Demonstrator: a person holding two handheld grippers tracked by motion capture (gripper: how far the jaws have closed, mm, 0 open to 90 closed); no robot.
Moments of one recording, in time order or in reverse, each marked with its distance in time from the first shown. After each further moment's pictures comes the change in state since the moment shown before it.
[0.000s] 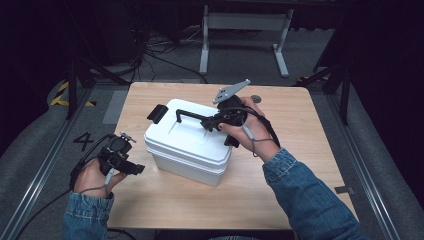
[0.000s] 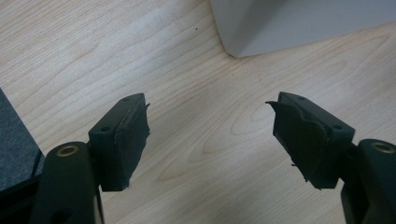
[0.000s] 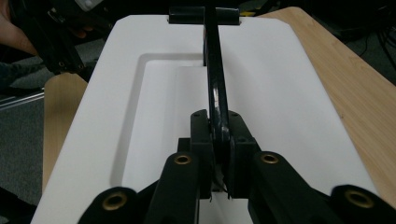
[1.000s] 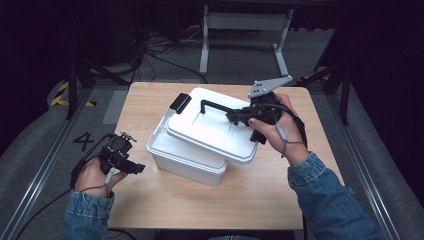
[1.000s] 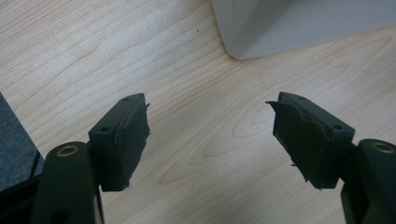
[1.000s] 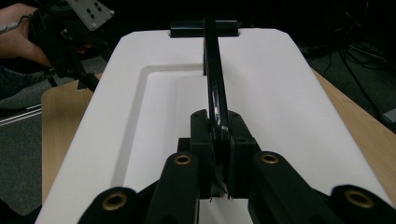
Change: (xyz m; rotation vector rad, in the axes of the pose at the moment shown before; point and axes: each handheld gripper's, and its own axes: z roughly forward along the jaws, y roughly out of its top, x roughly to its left) left arm 0.001 0.002 0.002 0.005 -0.006 -0.009; right arm -0.008 -0.022 -0.070 -0.094 -0.076 0.022
